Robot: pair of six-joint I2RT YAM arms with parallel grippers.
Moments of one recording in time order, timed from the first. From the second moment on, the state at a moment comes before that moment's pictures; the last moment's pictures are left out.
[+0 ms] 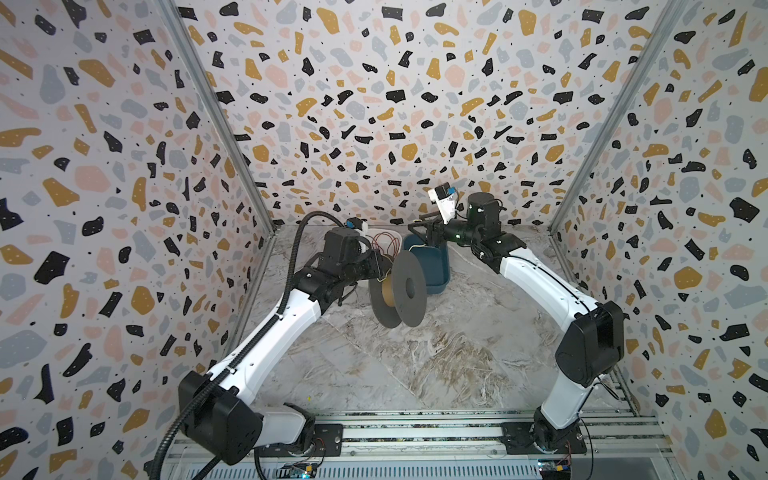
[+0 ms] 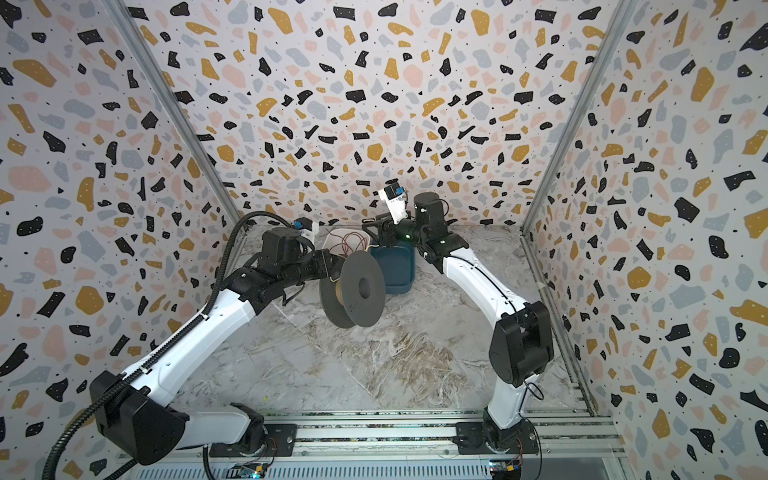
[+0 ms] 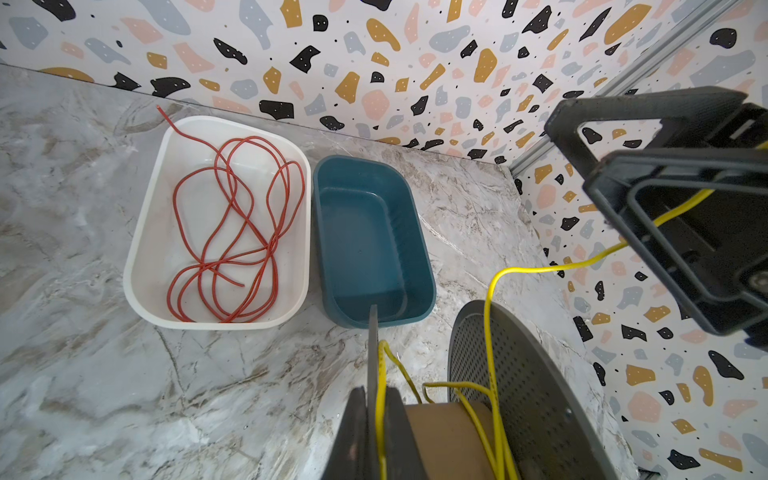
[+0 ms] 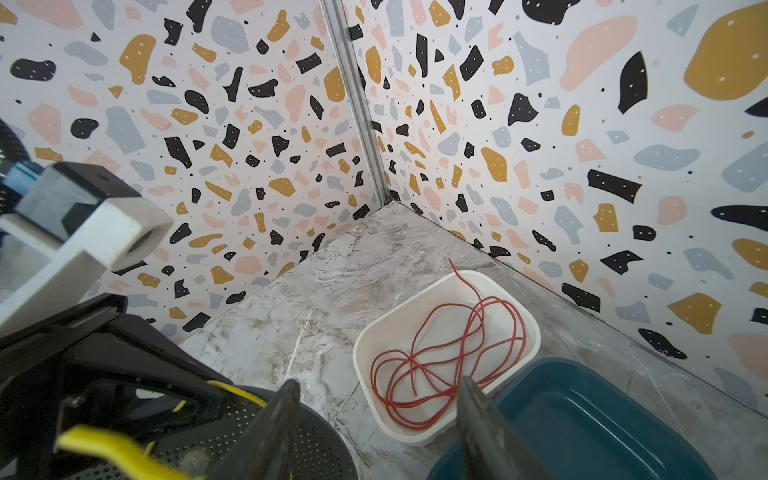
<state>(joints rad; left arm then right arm) -0.45 1.33 1.26 -0.47 0.13 -0.50 0.50 1.76 1.64 -0.12 -0.56 0.08</state>
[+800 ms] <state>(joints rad) -0.45 1.35 1.28 -0.50 0.17 -0.46 0.55 1.67 1.64 -0.21 -0.34 -0.04</state>
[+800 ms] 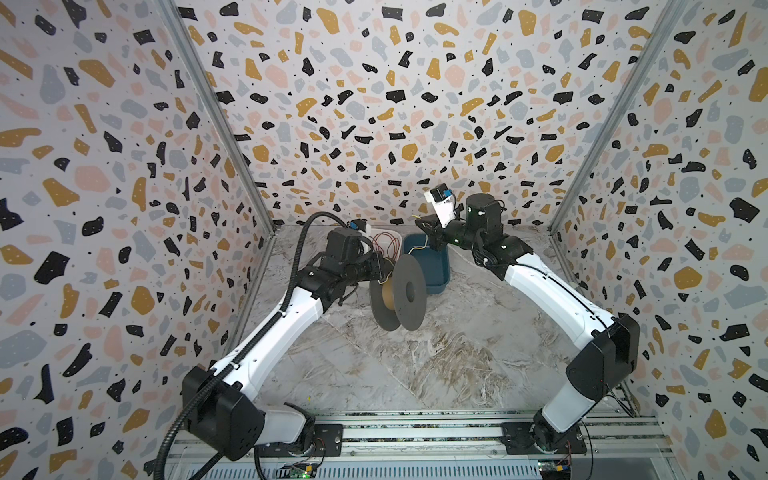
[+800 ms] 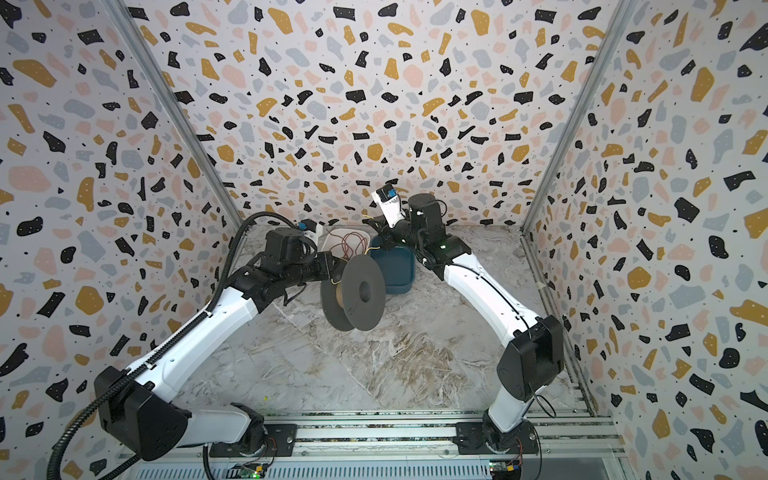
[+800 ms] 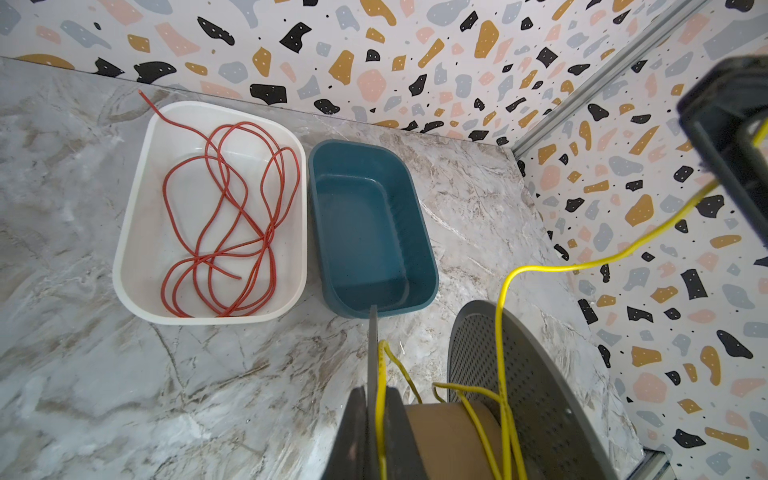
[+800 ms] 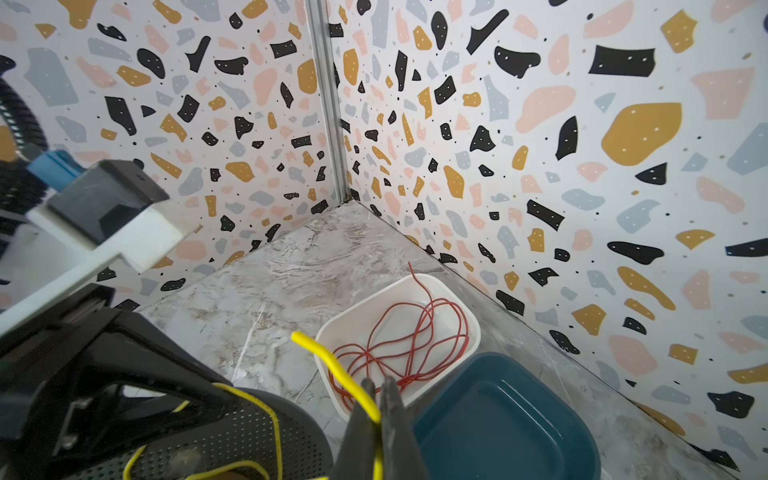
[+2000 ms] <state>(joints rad) -0.20 1.38 1.21 -0.24 0.33 -0.94 0.67 1.27 0.84 0.22 -0.14 0.17</state>
